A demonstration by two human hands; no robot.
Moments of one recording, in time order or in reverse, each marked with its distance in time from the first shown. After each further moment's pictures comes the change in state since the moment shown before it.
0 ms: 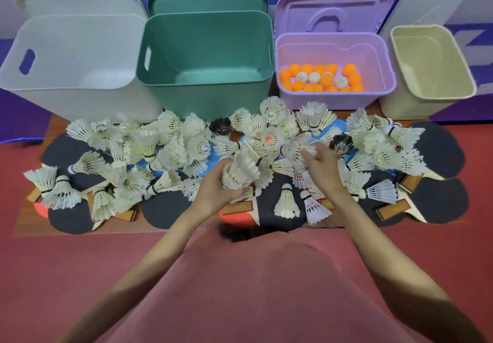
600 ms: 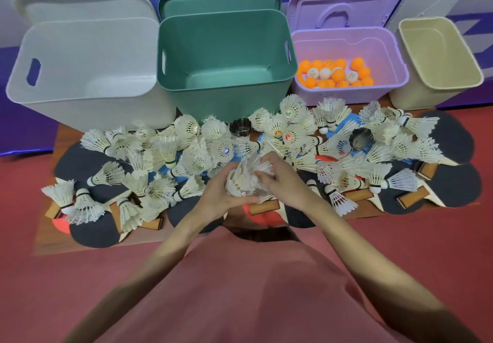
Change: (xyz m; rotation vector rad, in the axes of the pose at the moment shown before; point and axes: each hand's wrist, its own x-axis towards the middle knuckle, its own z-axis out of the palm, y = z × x) left_hand -0.005 -0.024 -0.068 -0.100 -0.195 0.004; right_hand -0.049 -0.060 0.110 -0.181 -0.386 -0.207
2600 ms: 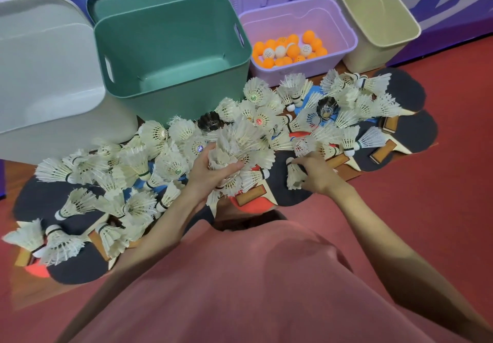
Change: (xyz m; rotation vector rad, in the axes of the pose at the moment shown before) left_hand 0.028 0.022 0.003 -0.263 -0.034 -0.182; right_hand -0.046 0.104 -0.037 -0.501 -0.024 0.488
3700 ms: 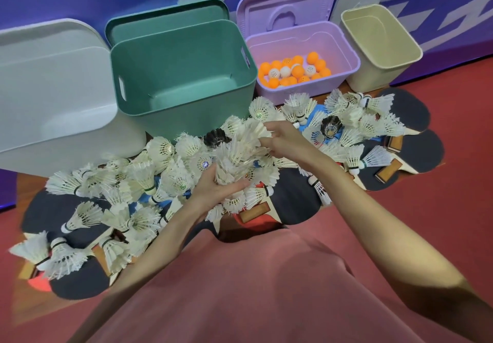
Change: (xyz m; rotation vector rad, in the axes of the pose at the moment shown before) left_hand 0.006 0.006 -0.004 0.136 -0.080 0.011; right_hand 0.000 -0.114 -0.100 0.797 0.042 -0.190
